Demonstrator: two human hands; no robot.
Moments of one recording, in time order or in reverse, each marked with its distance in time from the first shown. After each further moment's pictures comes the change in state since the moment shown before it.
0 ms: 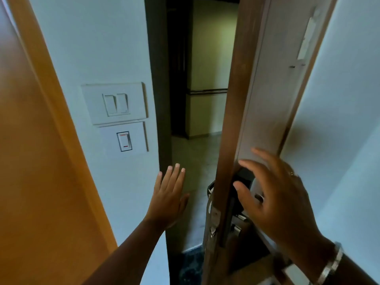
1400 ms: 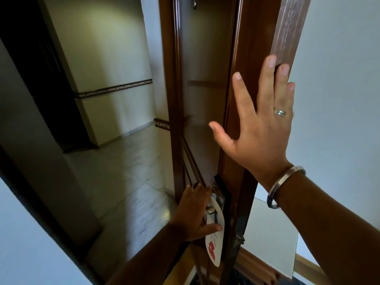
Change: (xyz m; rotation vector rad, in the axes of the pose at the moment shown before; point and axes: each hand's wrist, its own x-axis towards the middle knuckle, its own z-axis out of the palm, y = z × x) left_hand 0.039 0.255 0.089 -0.595 -0.393 0.664; right_hand -0.003 0.116 -0.122 -0.919 0.479 0.154
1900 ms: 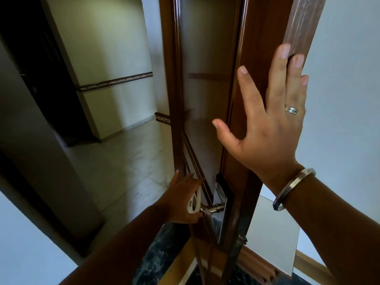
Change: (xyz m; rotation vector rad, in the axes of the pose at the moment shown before) left_hand 0.018 -0.039 -0.028 0.123 -0.125 -0.005; right_hand -0.002 0.015 0.003 0.046 0.020 0.007
